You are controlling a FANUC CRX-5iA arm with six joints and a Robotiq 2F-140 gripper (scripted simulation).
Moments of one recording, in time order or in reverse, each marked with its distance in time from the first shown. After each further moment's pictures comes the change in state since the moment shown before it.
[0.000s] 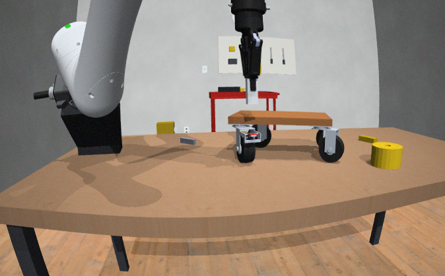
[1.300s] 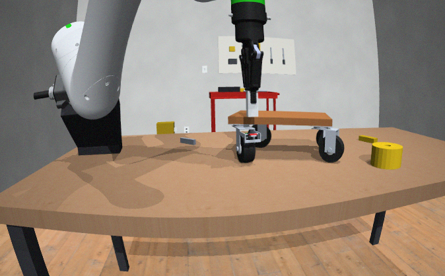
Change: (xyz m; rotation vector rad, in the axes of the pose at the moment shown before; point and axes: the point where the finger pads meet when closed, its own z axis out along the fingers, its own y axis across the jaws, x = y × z) arm 0.000 0.000 0.031 0.000 0.000 0.000
